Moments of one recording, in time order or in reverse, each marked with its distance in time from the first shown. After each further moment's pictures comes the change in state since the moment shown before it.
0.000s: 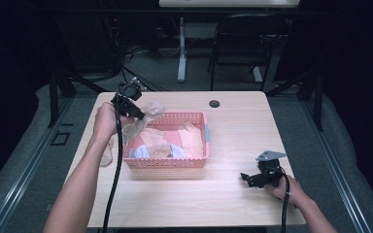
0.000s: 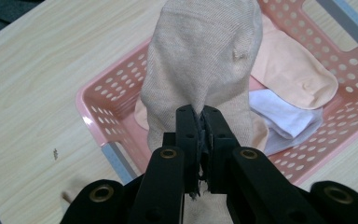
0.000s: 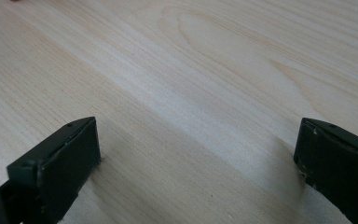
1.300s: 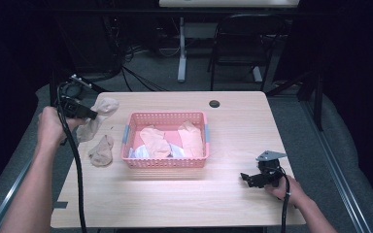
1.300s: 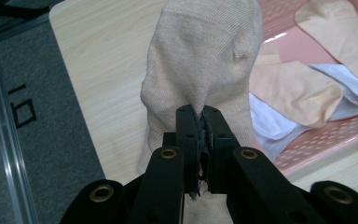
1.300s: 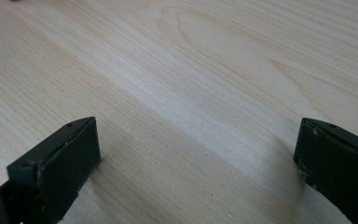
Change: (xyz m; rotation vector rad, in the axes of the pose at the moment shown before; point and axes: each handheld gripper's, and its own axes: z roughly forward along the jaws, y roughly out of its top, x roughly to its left) left arm 0.079 -0.084 -0.070 -0.022 0.122 -0.179; right arm 0.001 0.000 0.000 -0.005 -0.004 0.007
